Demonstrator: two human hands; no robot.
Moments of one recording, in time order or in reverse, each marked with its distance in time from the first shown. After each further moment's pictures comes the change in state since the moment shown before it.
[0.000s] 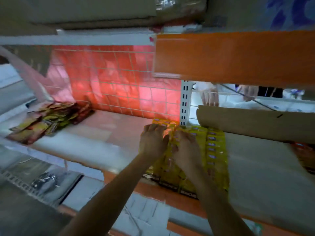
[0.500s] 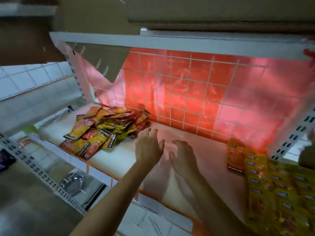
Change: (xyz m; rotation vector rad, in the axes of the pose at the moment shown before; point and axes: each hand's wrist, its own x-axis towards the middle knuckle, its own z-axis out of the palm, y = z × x) left_hand 0.042 -0.290 -0.075 0.110 0.074 -0.279; right_hand 0.090 -0.198 0.214 0.069 -0.234 -0.006
